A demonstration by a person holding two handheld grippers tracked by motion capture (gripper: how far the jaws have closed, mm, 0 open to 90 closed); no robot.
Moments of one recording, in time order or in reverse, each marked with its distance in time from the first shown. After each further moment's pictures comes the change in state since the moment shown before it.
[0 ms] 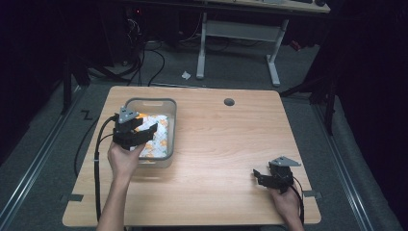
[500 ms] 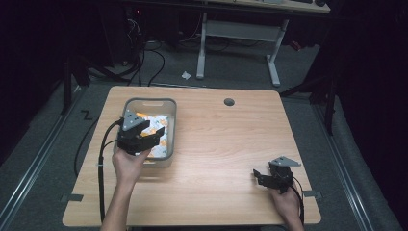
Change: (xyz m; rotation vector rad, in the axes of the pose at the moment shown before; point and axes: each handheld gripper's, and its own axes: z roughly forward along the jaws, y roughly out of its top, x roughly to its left) left arm -0.025 -0.001 -0.010 -0.044 -0.055 0.040; right arm 0.000 0.000 0.000 0.000 0.000 0.000
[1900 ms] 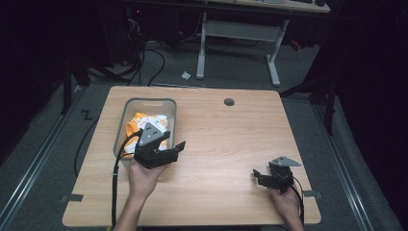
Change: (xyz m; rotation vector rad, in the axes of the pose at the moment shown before) left arm -0.054 -0.006 -0.005 -0.011 -0.163 0.054; right arm 0.000 0.000 0.000 0.000 0.000 0.000
